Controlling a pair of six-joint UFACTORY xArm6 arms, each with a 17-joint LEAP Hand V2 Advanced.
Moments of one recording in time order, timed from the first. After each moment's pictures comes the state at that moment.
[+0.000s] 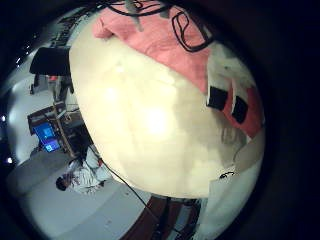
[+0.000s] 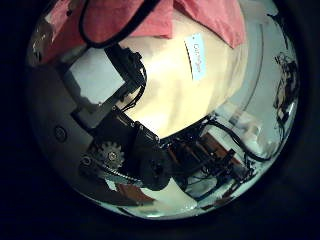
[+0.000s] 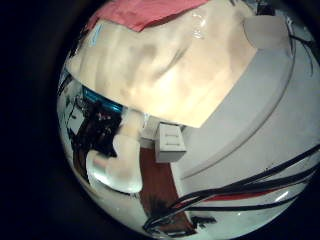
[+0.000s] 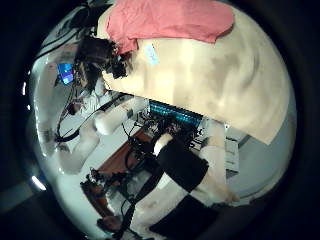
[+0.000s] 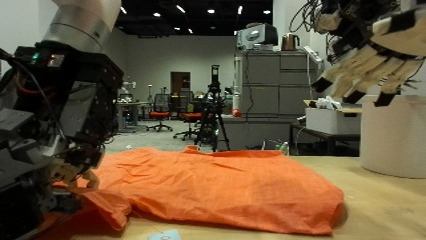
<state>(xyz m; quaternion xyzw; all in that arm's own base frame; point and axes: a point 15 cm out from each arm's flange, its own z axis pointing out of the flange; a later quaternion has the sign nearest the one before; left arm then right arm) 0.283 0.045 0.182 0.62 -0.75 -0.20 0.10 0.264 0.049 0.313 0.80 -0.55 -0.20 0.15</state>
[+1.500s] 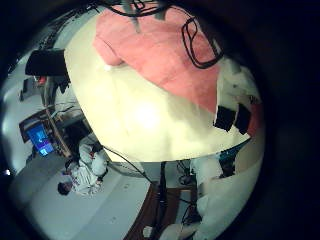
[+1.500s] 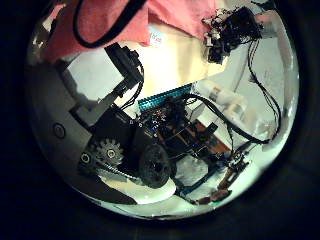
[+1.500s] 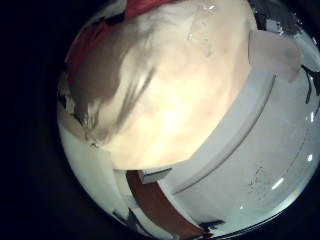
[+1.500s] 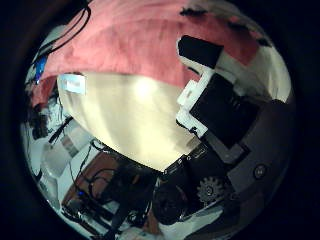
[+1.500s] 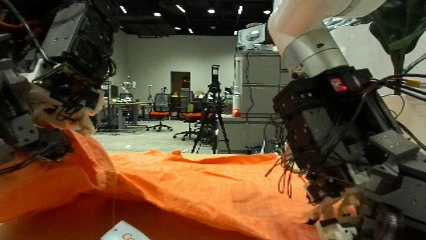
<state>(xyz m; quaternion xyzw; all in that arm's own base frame) 0.233 0.028 0.255 0.60 -0.76 -0.19 0.15 0.309 0.068 0.155 0.82 -0.54 -0.04 0.20</state>
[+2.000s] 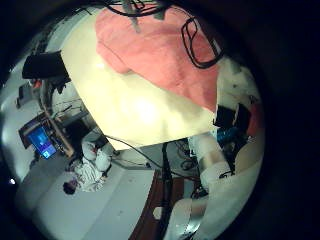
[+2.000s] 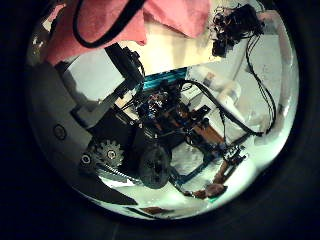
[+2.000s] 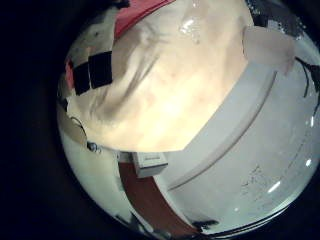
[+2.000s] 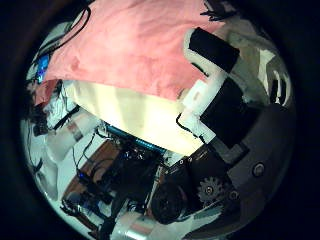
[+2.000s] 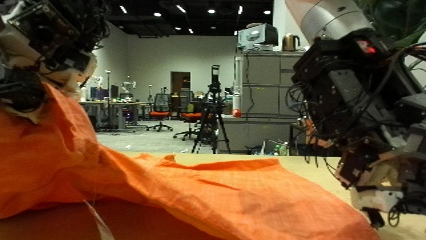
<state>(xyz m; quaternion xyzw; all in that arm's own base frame) 0.200 0.023 0.297 0.57 -0.77 -0.22 0.19 0.278 0.039 0.204 0.82 -0.52 -0.07 0.21</state>
